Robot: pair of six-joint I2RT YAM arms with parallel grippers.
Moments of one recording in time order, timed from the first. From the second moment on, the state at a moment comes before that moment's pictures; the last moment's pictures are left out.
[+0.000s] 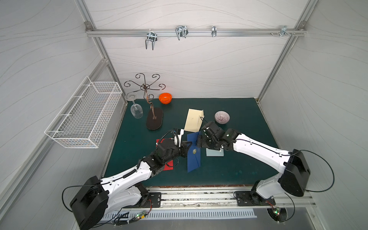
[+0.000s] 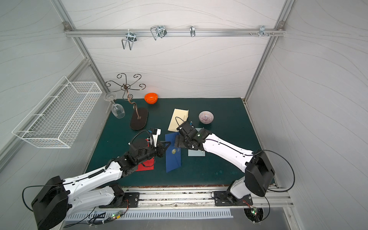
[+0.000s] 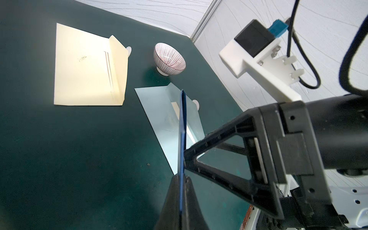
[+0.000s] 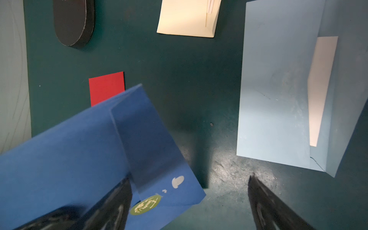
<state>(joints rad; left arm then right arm) -0.75 1.07 0.47 0.26 0.11 -0.57 0.90 1.48 1.16 -0.70 0.04 0.84</state>
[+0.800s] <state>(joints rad) -0.75 1.07 0.47 0.25 0.10 -0.57 0.90 1.53 1.20 -0.75 0.03 0.83</state>
